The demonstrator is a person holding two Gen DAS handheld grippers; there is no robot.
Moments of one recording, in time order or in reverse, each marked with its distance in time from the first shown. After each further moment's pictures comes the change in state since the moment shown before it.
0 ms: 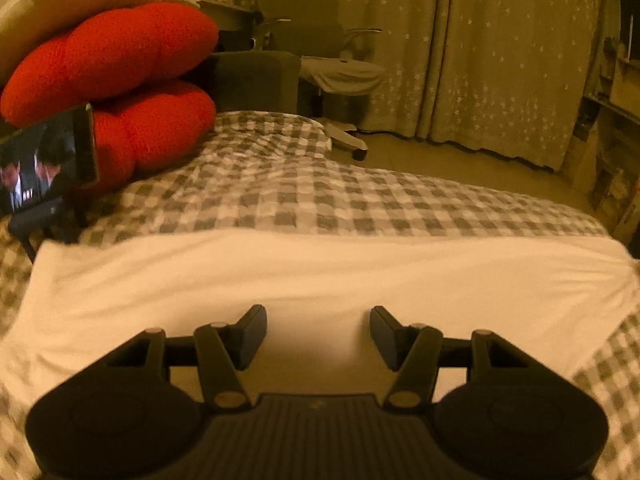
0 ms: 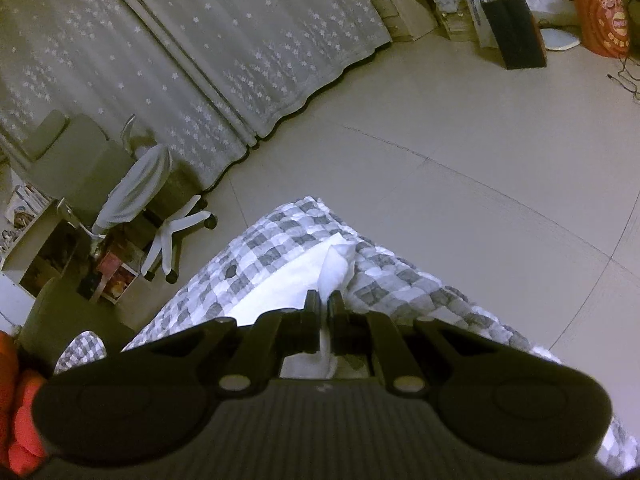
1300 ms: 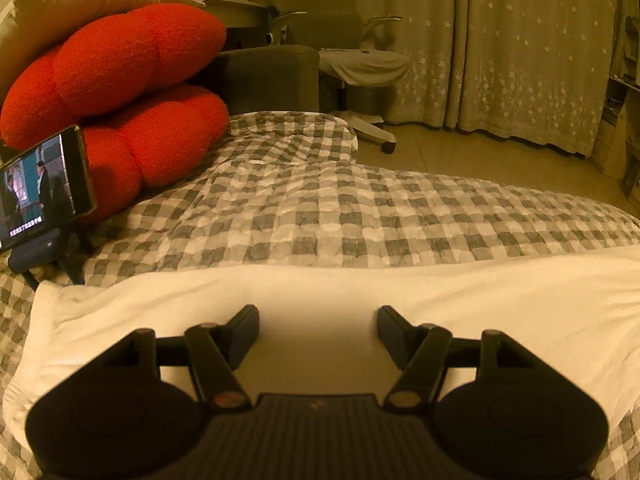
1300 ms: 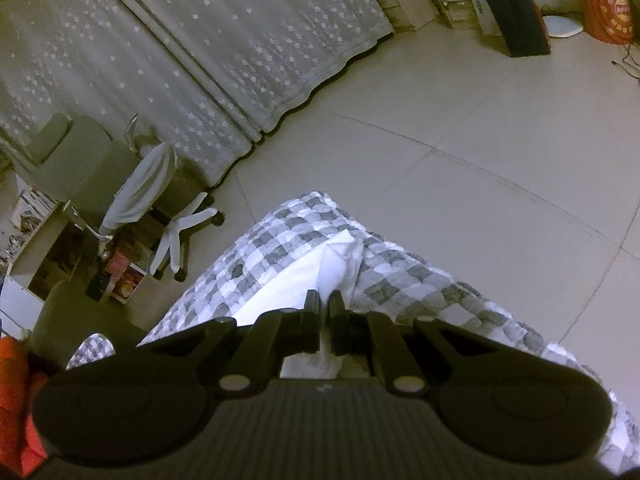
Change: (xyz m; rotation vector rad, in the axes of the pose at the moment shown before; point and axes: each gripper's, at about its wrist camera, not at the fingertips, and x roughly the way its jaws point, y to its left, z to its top) left arm 0.026 -0.006 0.019 0.016 0.026 0.095; right arm 0.001 -0.002 0.004 0.024 0.018 0.019
